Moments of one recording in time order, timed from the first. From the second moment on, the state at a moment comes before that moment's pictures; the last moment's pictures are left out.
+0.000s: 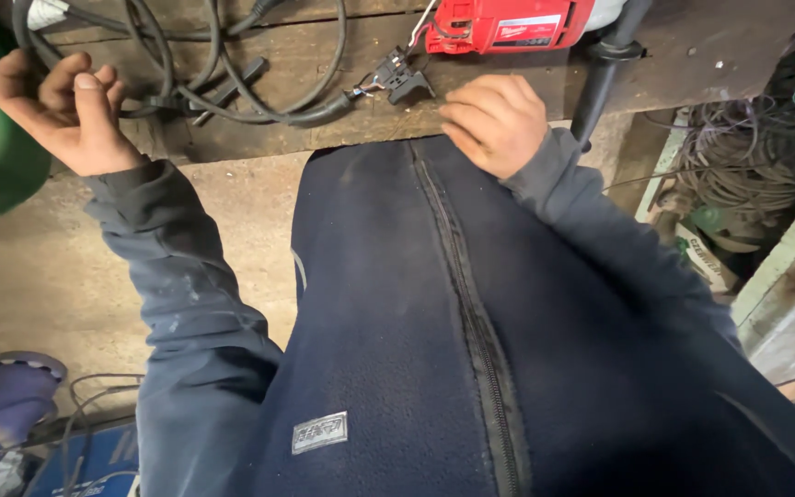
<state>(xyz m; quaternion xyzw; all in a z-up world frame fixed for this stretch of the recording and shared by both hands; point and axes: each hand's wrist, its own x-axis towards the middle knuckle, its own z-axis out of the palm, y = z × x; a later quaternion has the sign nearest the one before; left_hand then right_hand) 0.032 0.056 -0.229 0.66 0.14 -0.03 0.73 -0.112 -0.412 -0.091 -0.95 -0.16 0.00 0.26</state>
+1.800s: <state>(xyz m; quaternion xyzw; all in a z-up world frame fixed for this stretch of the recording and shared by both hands) 0.008 -0.157 -0.188 0.71 -0.21 -0.33 0.58 -0.091 -0.402 -0.129 -0.94 -0.03 -0.03 0.34</state>
